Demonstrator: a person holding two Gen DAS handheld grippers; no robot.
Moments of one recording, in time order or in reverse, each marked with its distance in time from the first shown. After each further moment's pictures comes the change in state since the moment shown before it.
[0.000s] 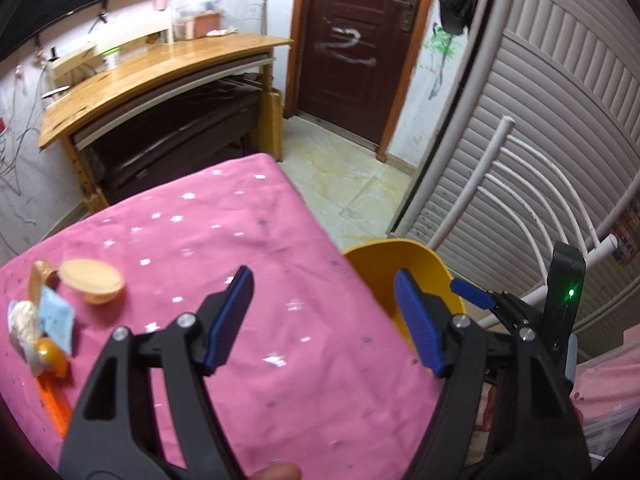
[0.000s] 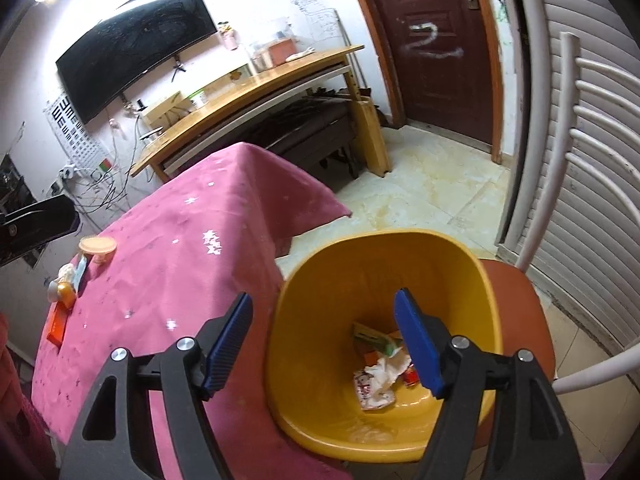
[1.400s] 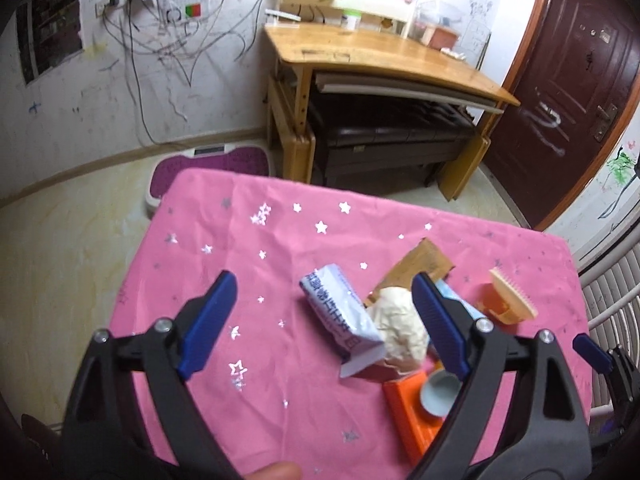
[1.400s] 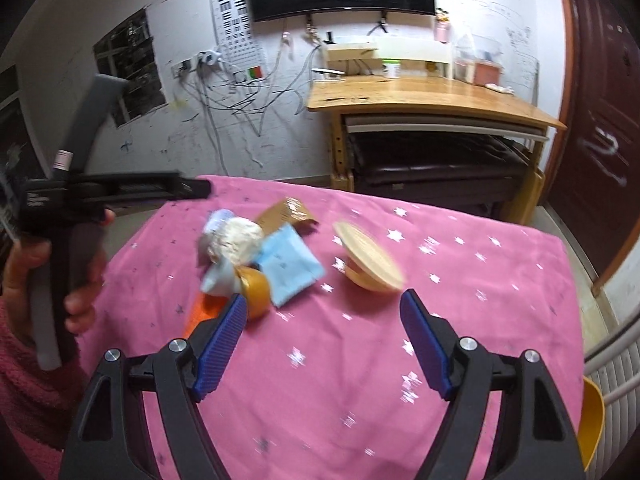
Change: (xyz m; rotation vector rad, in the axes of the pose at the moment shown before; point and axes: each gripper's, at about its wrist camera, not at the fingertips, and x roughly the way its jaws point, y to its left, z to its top) left arm -0.090 0.320 -0.064 -0.511 -0.021 0.403; right arm 0.040 0.332 0.013 -0.561 0.079 0.266
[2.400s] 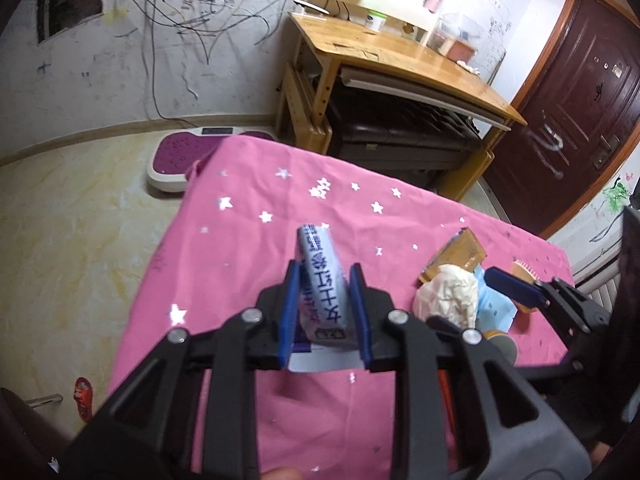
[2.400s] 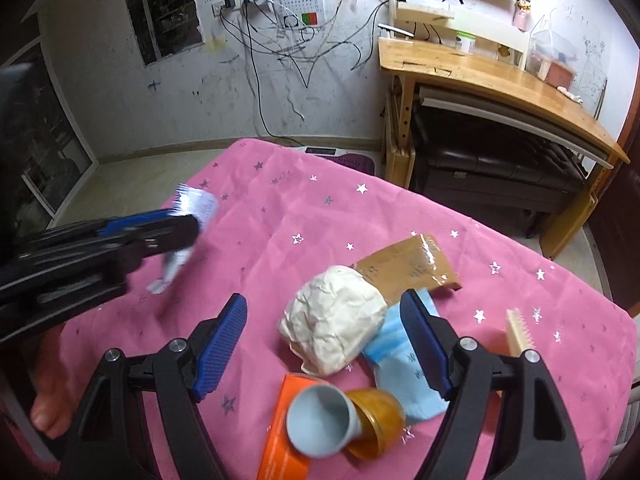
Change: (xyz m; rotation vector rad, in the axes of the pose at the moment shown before) left arm -0.016 0.067 -0.021 -0.109 -0.010 -0.036; right arm 0.123 0.086 0.059 -0.146 0.196 0.071
